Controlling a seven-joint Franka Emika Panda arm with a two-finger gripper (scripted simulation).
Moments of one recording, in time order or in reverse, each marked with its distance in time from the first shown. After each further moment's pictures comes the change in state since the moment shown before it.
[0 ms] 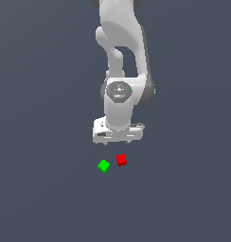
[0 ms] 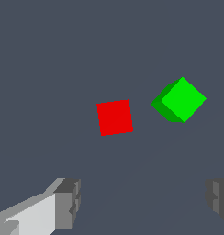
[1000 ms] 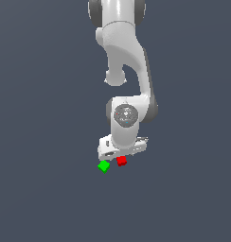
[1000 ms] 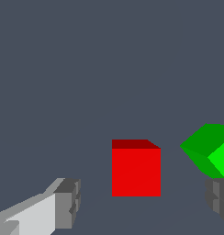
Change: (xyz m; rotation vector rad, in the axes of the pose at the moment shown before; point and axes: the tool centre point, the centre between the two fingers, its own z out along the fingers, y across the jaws) arm 0.045 -0.016 0.047 0.004 0.007 -0.137
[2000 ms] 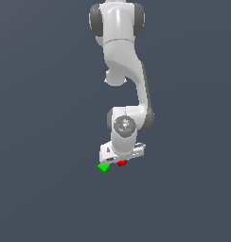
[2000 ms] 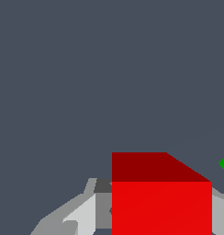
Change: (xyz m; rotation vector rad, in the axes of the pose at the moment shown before) arm 0.001 0.000 0.050 0.000 0.000 -0.002
